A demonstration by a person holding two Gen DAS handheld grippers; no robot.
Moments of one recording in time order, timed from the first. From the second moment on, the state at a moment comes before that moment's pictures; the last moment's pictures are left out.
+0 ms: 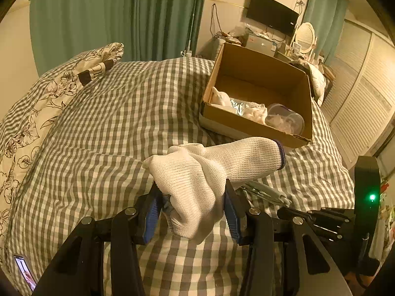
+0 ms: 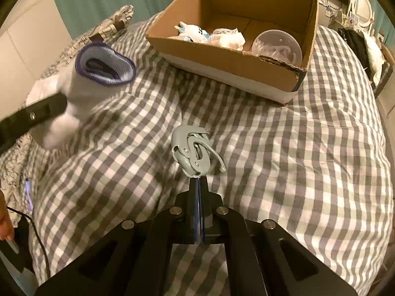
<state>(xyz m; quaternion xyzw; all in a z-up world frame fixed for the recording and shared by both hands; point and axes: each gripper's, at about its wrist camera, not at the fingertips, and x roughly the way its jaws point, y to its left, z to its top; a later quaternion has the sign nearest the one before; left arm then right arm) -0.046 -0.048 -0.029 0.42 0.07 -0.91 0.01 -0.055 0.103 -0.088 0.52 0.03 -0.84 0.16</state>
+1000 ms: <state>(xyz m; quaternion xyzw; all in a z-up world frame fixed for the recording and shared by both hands) -0.055 -0.072 -0.059 0.44 0.09 -0.89 0.01 -0.058 0.078 -0.101 0.50 0.17 -0.85 0.08</state>
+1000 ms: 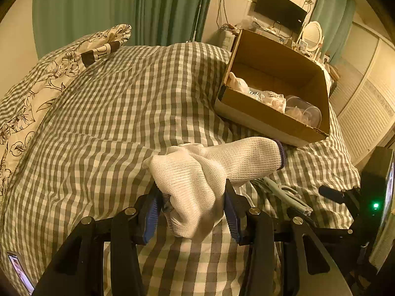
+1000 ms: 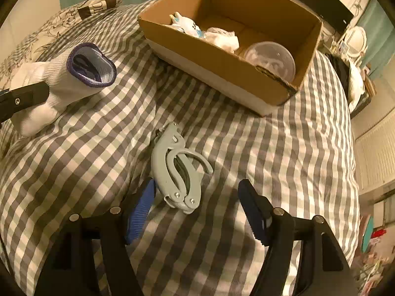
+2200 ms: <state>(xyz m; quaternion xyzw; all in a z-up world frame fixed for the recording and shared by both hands) -0.057 -0.083 -0.060 0.45 0.11 -0.89 0.01 -0.102 0.053 -0.155 0.58 0.14 -0.79 0.15</state>
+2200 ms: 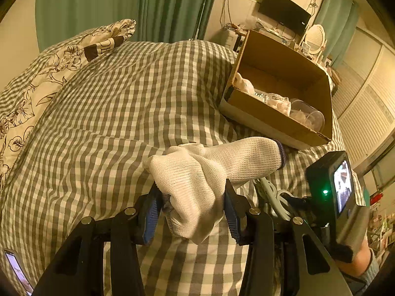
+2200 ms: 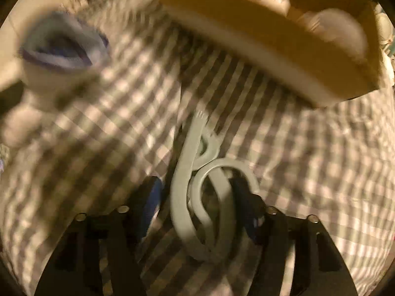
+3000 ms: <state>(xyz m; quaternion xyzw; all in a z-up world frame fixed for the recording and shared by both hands) -0.035 -0.076 -0.024 0.42 0.12 -0.90 0.01 -0.058 0.056 -0.085 0.50 0.12 -0.84 0.15</state>
